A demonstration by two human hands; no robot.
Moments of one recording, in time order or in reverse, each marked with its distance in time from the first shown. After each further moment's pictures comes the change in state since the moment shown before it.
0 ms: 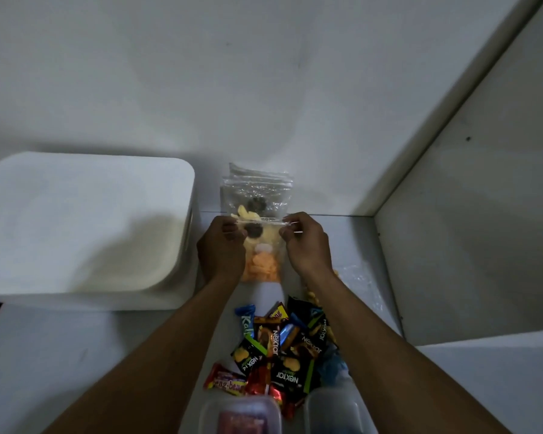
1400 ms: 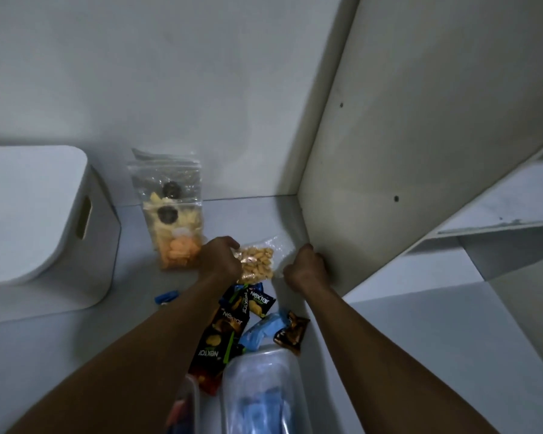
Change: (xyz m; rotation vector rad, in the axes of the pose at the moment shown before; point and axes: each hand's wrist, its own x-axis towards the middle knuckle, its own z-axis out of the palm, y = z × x) left_hand -0.084 0.015 0.108 0.416 -0.453 0.037; right_hand -0.051 0.100 -0.116 -0.386 -0.038 0.457
